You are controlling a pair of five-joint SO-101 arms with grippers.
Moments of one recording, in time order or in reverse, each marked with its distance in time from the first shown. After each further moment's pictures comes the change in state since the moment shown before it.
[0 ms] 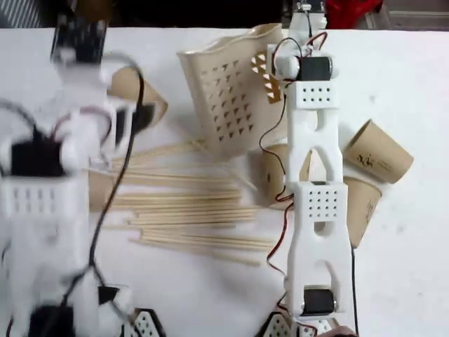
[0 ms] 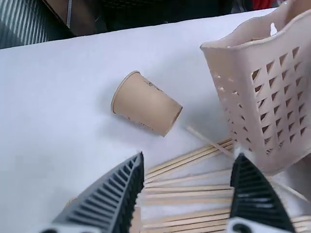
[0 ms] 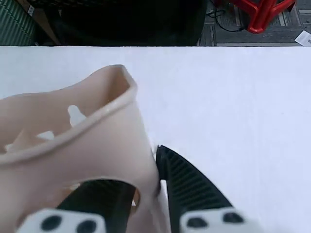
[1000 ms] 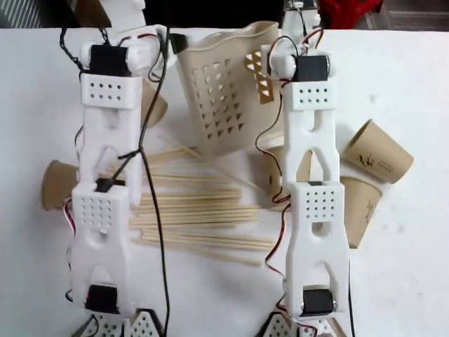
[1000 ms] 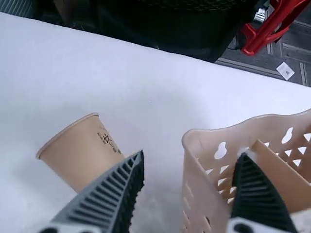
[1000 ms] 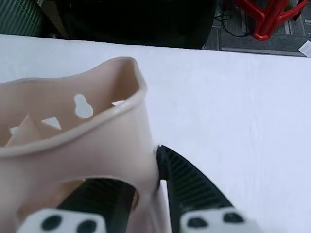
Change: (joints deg) left arm 3.4 69.0 -72.8 4.0 24.3; right arm -1.7 -0.3 -5.9 5.5 2.8
